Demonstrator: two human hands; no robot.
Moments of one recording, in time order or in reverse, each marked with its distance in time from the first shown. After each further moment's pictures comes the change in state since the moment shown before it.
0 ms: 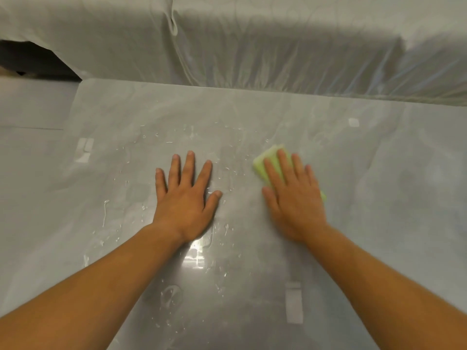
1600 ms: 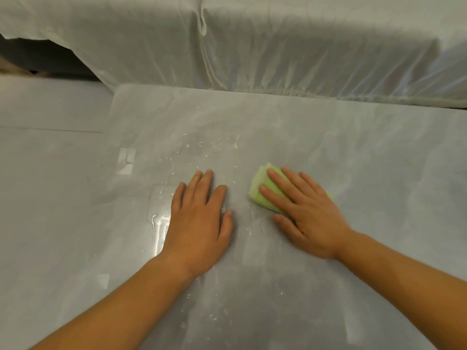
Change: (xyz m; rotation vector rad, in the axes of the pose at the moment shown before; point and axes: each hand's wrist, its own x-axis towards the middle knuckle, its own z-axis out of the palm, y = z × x) left_hand -0.027 -0.070 -0.021 -0.175 0.144 0.147; right_hand 0.018 -0.057 0.001 -0.053 -0.112 -0.399
